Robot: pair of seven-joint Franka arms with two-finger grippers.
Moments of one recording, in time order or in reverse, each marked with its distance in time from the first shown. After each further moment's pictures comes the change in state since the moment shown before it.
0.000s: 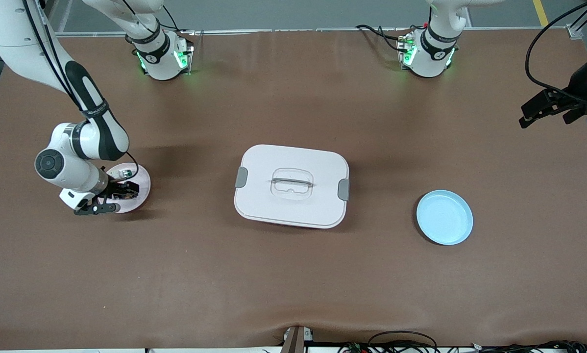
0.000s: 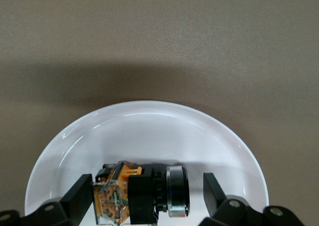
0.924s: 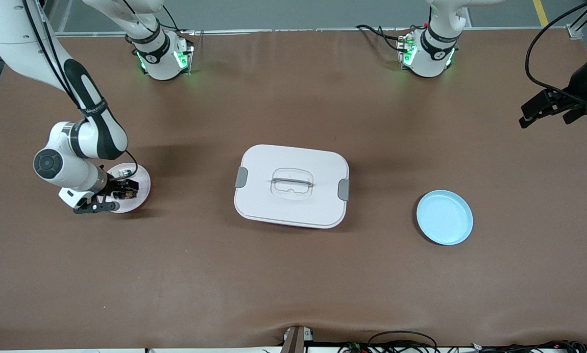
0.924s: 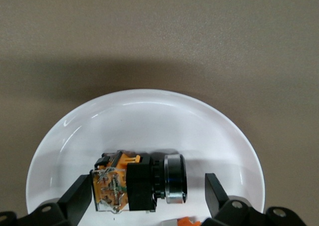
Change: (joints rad) left arm 0.000 0.000 0.000 0.000 0.000 0.000 0.000; right arm 0.000 -0.016 -0.002 -0.004 0.000 -0.031 0.000
